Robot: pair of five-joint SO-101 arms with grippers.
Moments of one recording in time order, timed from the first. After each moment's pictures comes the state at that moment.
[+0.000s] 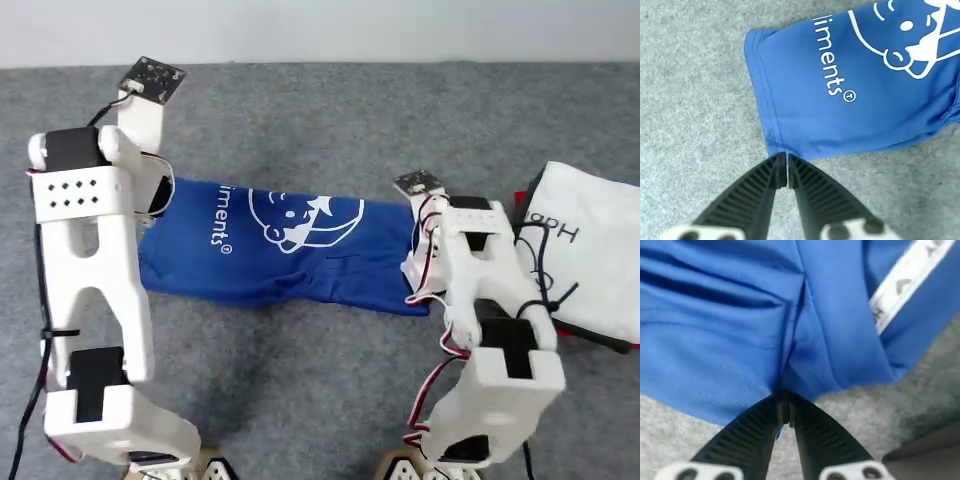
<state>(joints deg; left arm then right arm) -10.5 4.9 -16.9 99.3 -17.9 -0.4 14.7 18.3 67.4 23.3</state>
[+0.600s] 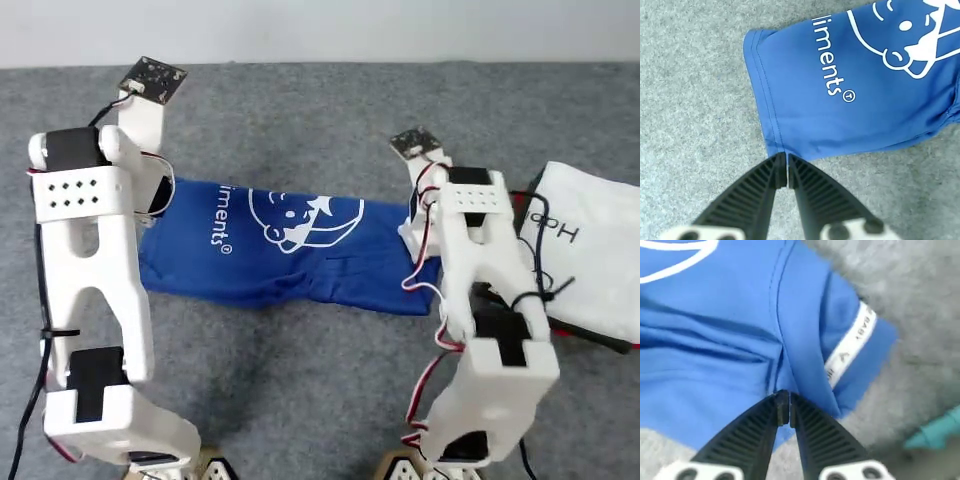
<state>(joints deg) -10.9 4.9 -16.9 99.3 -17.9 -2.0 18.5 4.9 67.9 23.7</state>
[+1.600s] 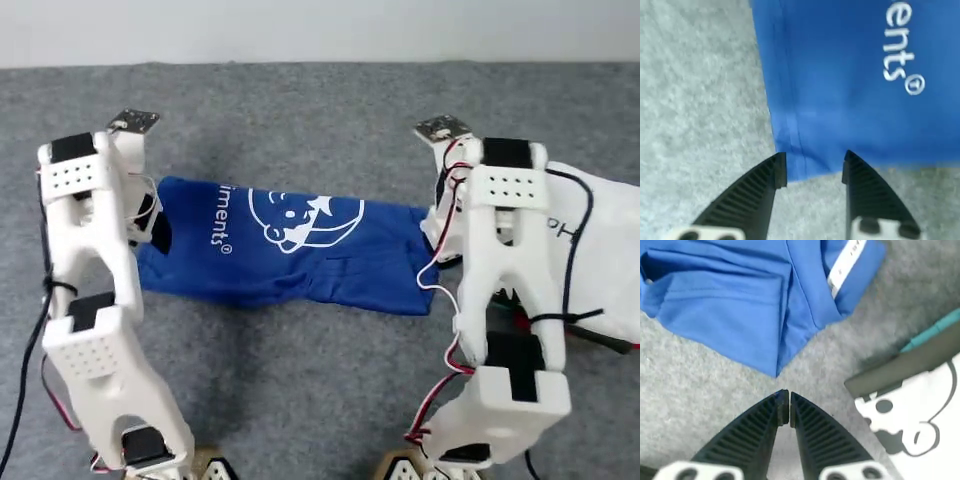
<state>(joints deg) -18.8 32.1 -25.6 96.7 -17.9 1.3 7.8 -6.9 96.8 23.7</state>
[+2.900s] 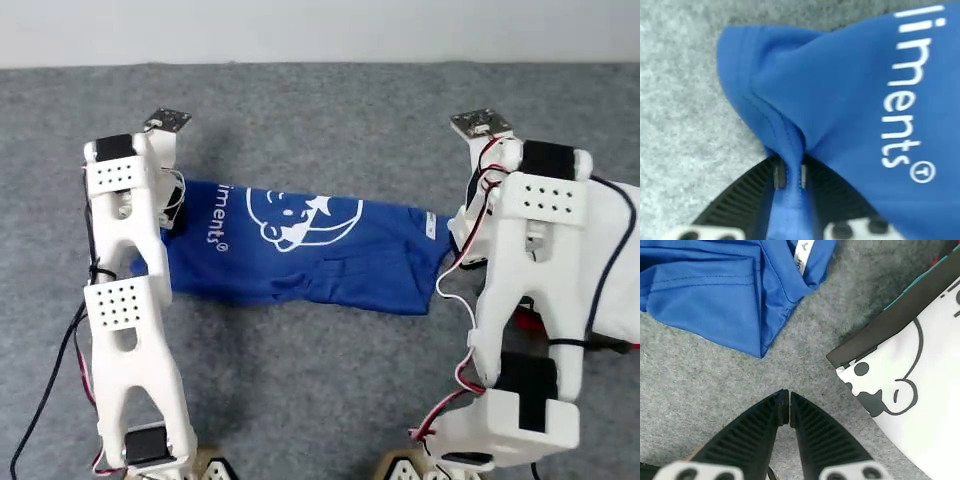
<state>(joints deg) -15.5 66.4 -63.6 99.8 -17.6 6.6 1.6 -6.9 100.2 23.7</state>
